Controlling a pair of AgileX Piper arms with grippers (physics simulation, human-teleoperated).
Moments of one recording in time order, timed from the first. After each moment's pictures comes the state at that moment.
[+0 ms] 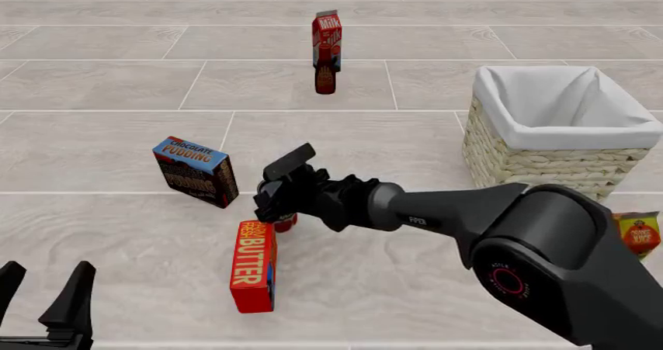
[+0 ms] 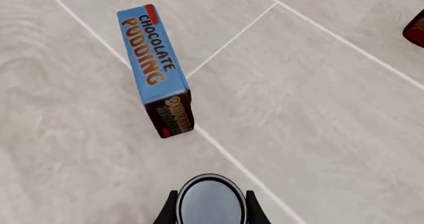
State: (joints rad) left arm 0.00 0.00 0.00 0.00 0.00; right arm 0.74 2.22 -1.51 -0.05 -0.10
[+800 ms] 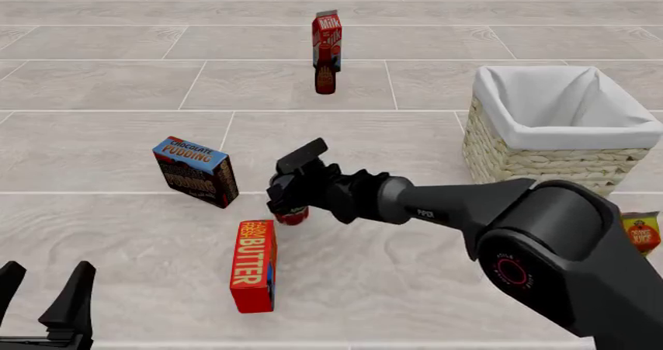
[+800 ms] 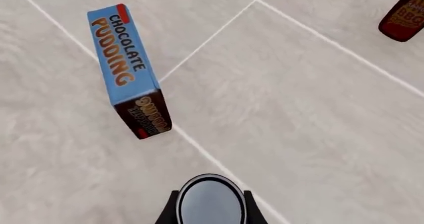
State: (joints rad) left arm 0.00 0.00 0.00 0.00 0.00; right arm 0.70 2.22 -1.50 -0.05 -0.15
